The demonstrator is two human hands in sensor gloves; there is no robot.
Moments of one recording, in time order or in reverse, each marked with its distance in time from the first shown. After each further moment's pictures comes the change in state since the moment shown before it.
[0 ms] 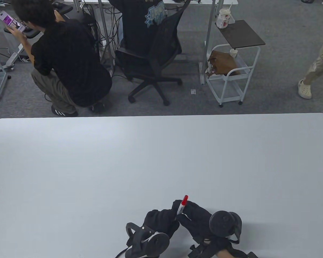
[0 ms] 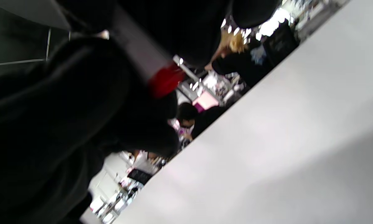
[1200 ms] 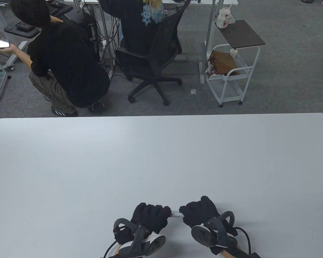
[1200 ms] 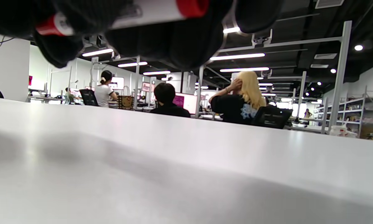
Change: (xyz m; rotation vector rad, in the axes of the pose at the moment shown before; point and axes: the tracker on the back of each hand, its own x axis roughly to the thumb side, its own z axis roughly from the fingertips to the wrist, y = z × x) left_hand -0.016 0.001 0.004 -0.010 -0.088 -0.361; right_hand 0.012 0.020 0.005 0.163 -0.194 0.867
